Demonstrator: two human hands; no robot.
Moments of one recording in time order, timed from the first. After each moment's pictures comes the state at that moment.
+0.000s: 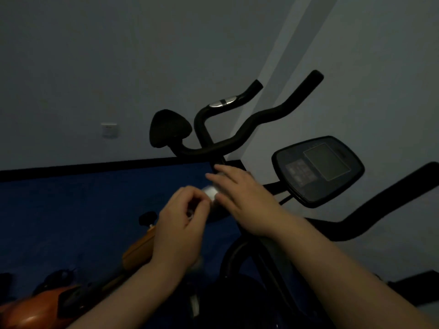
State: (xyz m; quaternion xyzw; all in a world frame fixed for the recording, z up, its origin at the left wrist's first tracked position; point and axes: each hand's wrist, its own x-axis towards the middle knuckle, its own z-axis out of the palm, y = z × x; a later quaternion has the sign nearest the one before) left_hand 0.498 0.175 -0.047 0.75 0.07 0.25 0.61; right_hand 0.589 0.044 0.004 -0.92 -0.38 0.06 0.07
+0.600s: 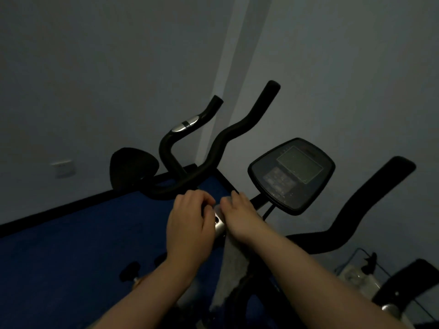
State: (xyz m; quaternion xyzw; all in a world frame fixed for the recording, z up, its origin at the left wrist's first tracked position) left_hand 0.587 0.166 -0.050 0.84 -0.02 0.22 0.49; right_hand 0.628 0.051 -0.024 -0.97 0.01 0.14 0.19
